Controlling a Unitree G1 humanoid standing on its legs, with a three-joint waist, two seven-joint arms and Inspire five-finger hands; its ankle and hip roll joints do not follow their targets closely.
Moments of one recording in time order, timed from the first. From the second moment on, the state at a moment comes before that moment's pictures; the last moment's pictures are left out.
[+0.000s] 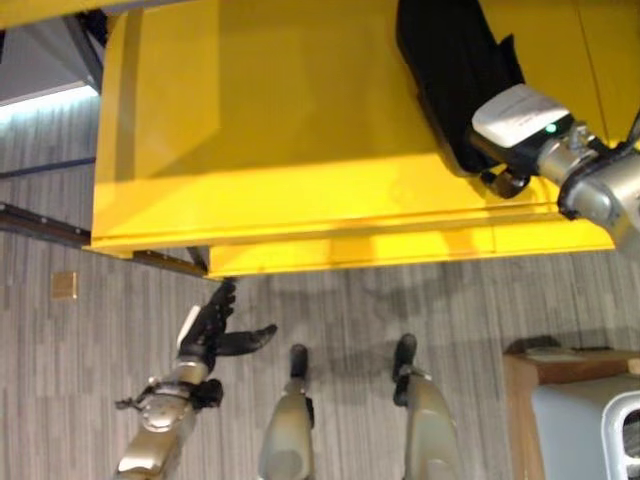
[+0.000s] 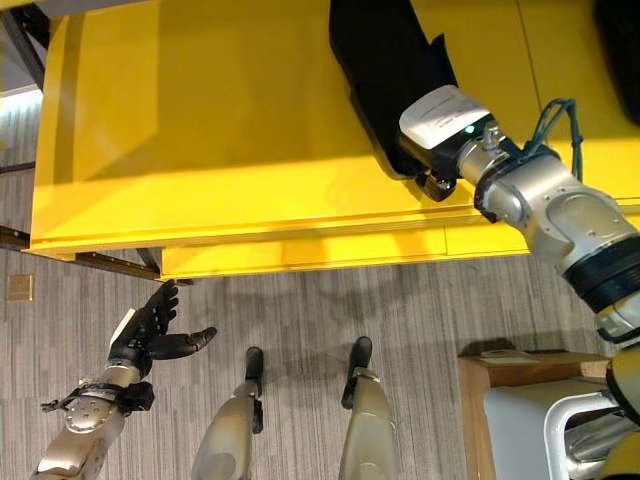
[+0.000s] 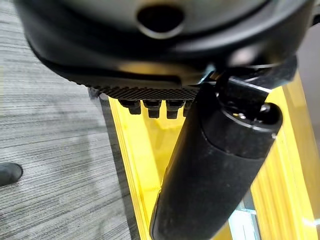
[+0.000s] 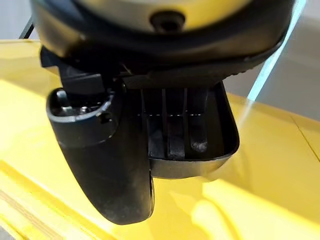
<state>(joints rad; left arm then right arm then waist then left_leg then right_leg) 0.13 0.53 -0.06 0.14 -0.39 -0.09 0.03 -1.20 -1.18 0.93 0.36 -0.59 -0.09 0.04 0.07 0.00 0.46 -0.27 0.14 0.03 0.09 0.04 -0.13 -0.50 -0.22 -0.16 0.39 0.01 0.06</state>
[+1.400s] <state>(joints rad) 0.13 0.53 -0.05 0.12 -0.43 -0.11 0.08 -1.31 -1.05 0.97 0.64 -0.53 0.00 0.00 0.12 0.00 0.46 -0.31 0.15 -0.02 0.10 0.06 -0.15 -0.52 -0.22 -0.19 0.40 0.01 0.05</state>
